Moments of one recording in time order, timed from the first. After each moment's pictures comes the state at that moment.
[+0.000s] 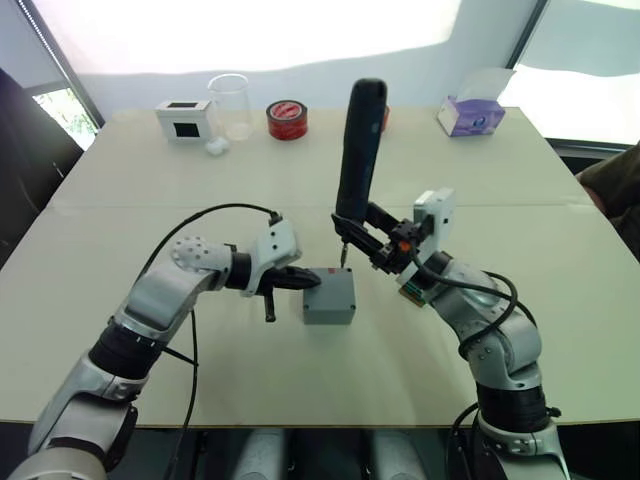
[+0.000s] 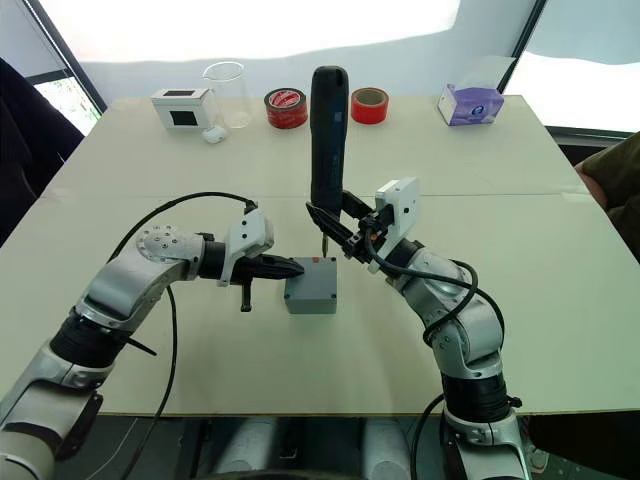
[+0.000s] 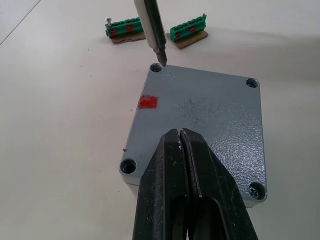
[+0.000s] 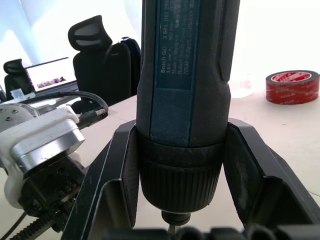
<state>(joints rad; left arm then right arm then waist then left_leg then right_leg) -0.59 0.62 -0.31 -0.16 -0.30 0.59 -1.05 -0.33 -0.24 0.01 -0.38 0.51 0.50 0.52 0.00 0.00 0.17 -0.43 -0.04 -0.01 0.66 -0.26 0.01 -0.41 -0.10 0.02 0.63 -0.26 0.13</state>
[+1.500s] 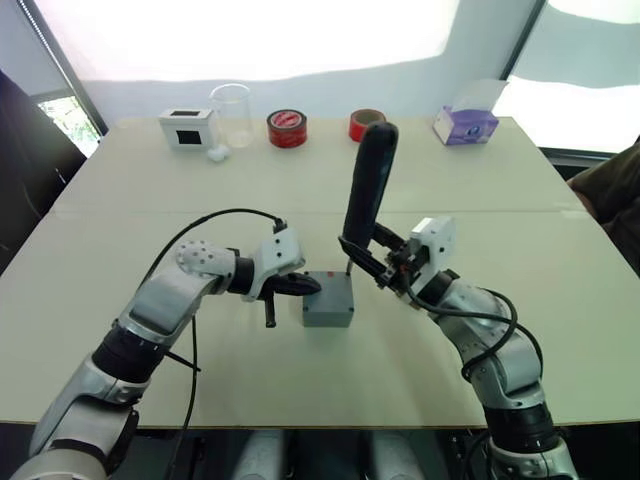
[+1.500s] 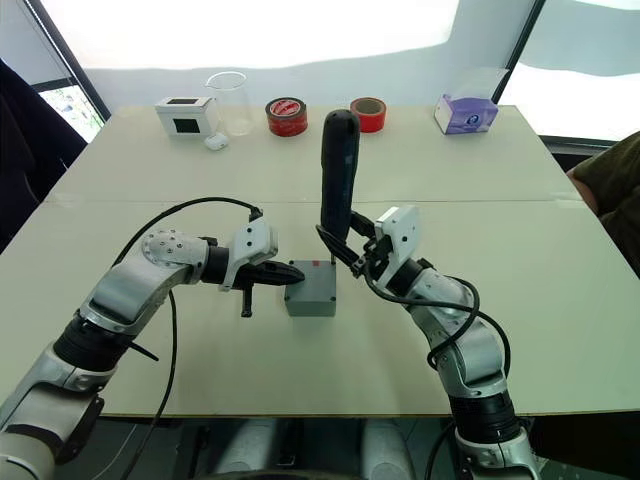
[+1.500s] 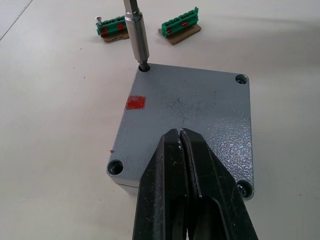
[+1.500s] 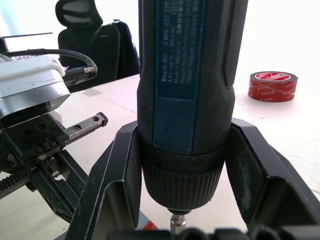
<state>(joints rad) -0.58 0.62 -0.33 -0.17 -0.25 0.59 -1.07 -0.24 -0.30 0.08 -0.35 0.39 0.35 0.55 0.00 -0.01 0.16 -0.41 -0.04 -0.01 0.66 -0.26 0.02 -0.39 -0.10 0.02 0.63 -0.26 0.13</state>
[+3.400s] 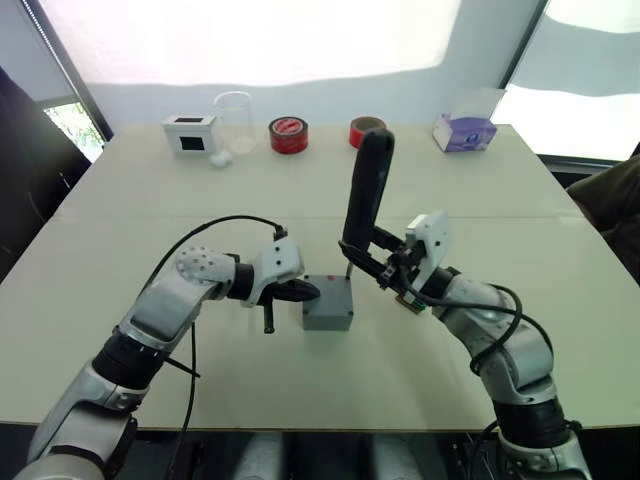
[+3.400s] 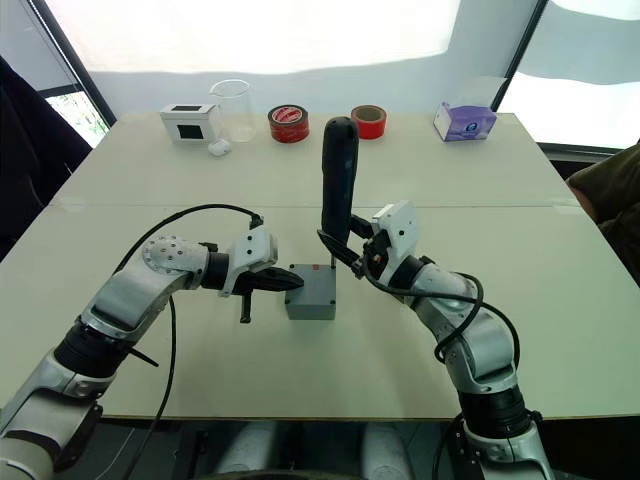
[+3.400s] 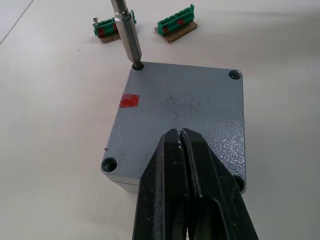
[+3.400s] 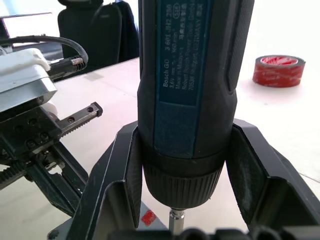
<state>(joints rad) -0.55 0.62 -0.34 -0.17 -0.23 0.55 -1.08 -0.30 -0.37 0.03 -0.42 0.50 0.58 0.52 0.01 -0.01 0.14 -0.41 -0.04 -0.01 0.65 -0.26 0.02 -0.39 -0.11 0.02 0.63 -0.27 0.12</state>
